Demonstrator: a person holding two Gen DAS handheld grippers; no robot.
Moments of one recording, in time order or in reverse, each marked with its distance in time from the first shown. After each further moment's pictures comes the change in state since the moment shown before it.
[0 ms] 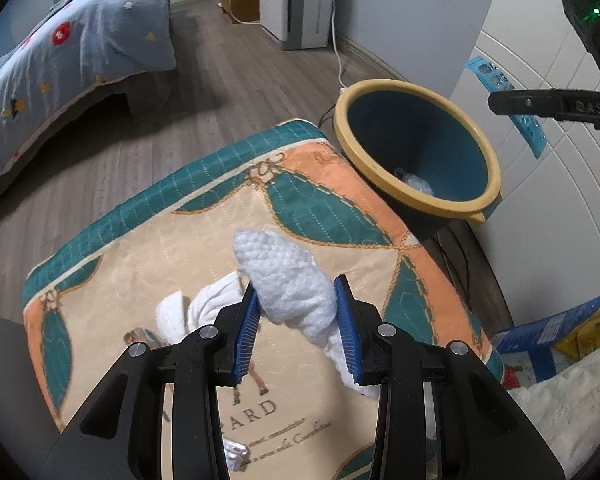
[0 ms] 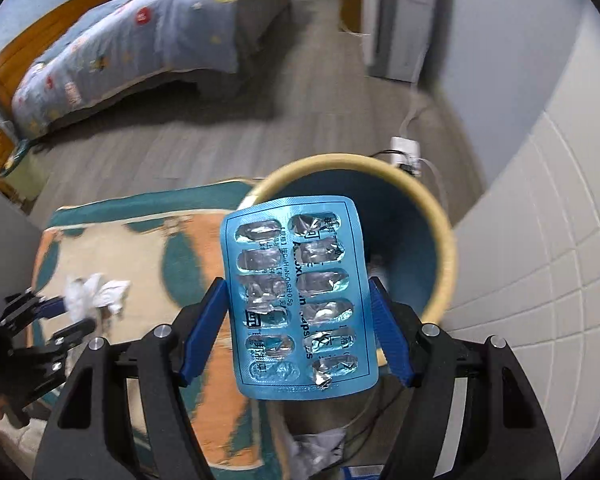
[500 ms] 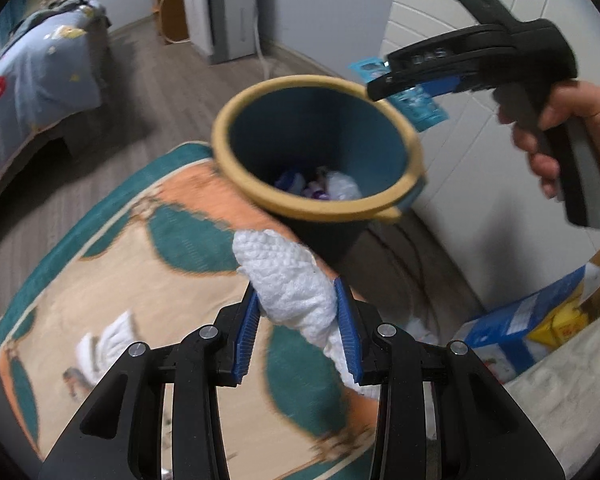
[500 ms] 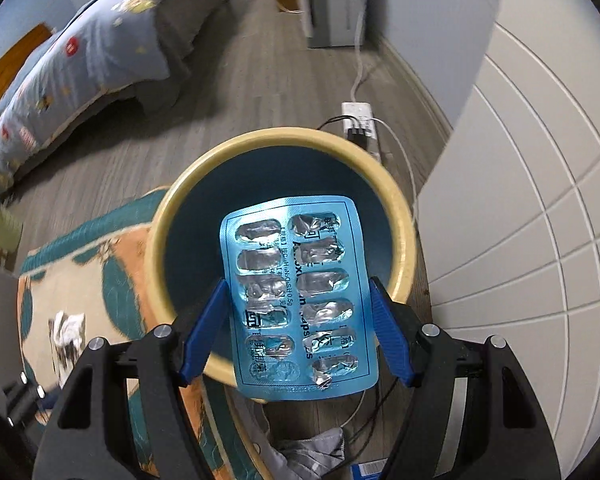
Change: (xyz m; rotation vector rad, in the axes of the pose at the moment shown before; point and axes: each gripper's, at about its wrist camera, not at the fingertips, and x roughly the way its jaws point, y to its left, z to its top) left arm 0.018 -0.097 0.011 0.155 -0.026 -0.130; right arm 0.045 -0.073 -0.006 0.219 0.047 -0.033
